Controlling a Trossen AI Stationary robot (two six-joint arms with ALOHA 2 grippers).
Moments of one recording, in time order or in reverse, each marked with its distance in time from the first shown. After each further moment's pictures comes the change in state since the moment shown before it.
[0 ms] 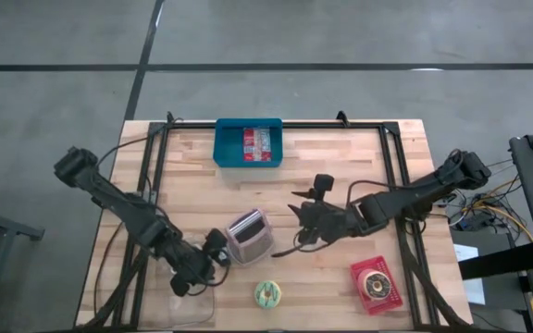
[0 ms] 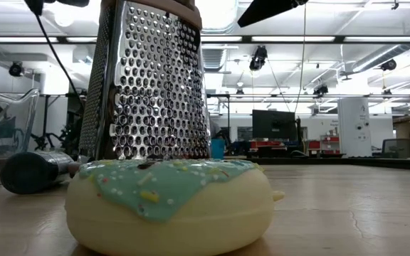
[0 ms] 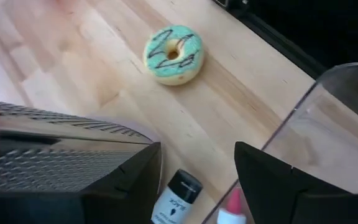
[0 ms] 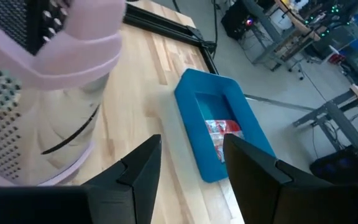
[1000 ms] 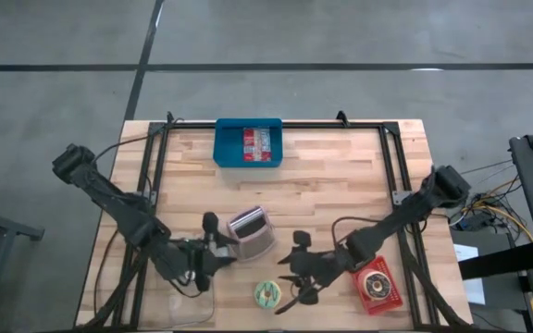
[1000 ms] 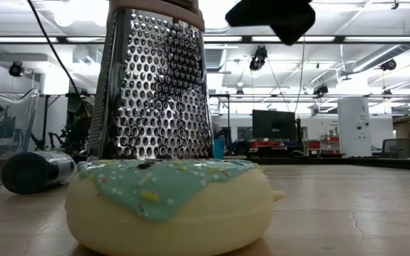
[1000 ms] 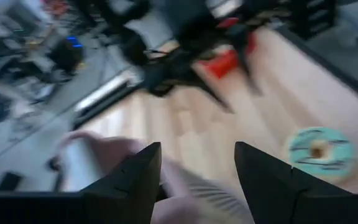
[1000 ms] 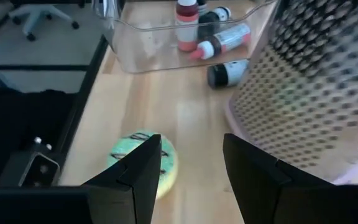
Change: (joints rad) left arm -0.053 -0.041 -0.001 0.340 -0.553 0.042; right arm 0.173 0.244 -0.029 0.334 -0.465 0.370
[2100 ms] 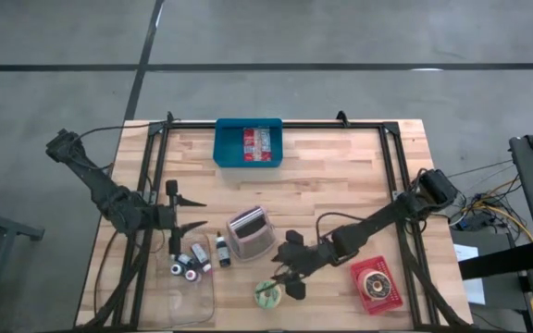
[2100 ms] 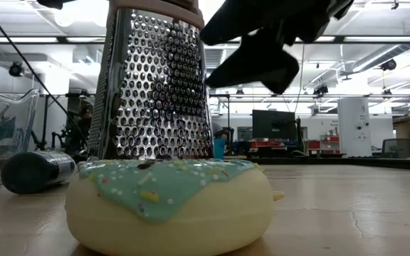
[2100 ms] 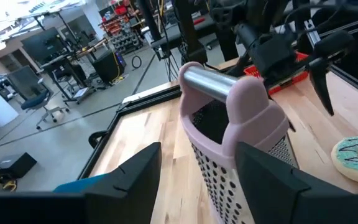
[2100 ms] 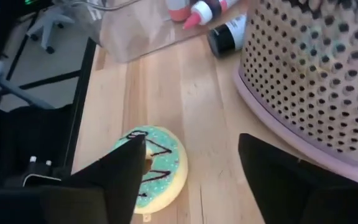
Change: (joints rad) left arm -0.024 -0.610 -0.454 0.116 -0.161 -0.030; right arm -0.087 0.109 0.000 0.074 -0.171 0.204
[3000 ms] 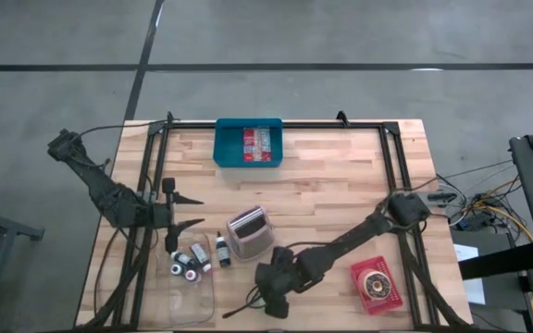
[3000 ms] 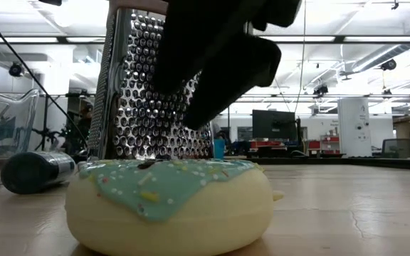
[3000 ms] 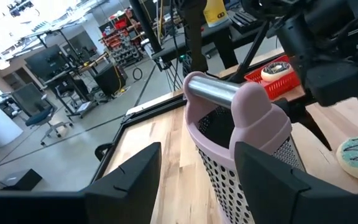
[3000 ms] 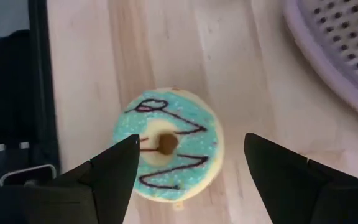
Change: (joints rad) left arm -0.005 -0.068 -0.021 0.015 0.011 0.096; right arm 0.018 0.371 0.658 -0.711 -0.085 0.101
